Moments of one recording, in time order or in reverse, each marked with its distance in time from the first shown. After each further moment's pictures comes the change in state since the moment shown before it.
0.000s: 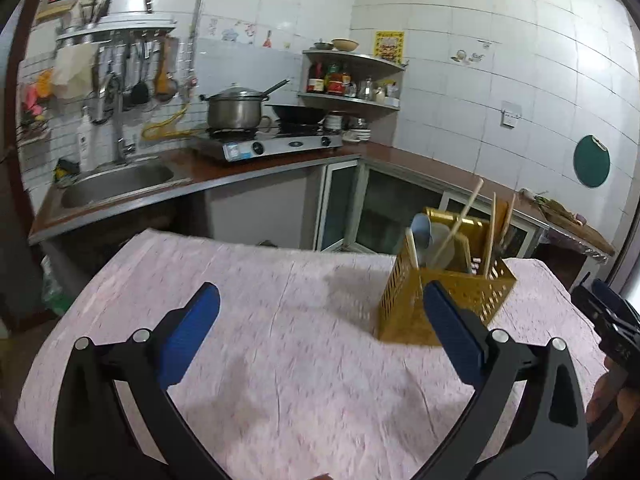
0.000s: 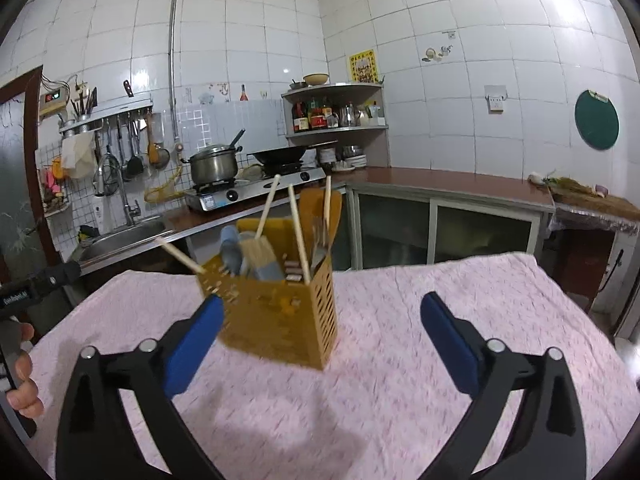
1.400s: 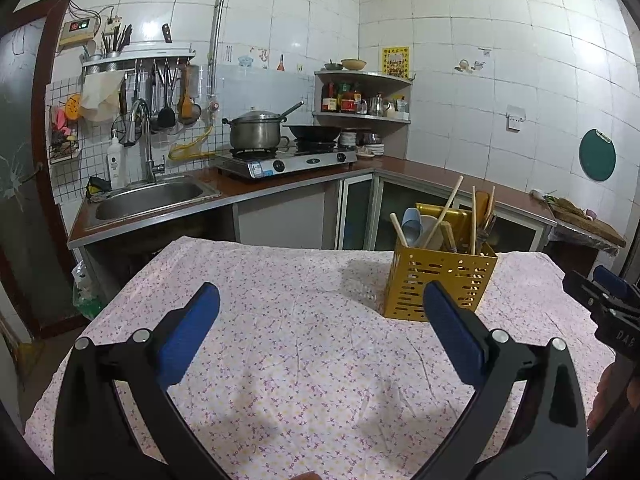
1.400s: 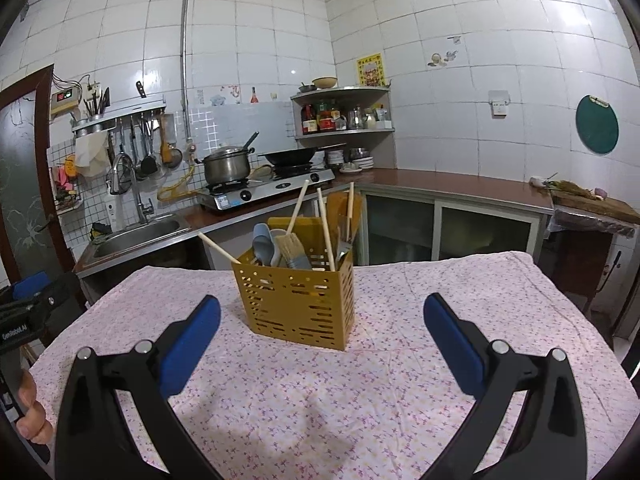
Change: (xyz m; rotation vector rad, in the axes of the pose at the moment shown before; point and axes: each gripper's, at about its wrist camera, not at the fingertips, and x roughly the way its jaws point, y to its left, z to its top) left arm -0.077 -0.016 -0.027 0.052 -0.085 0.075; right arm -0.038 0.024 0.002 -0.046 -0.016 -0.010
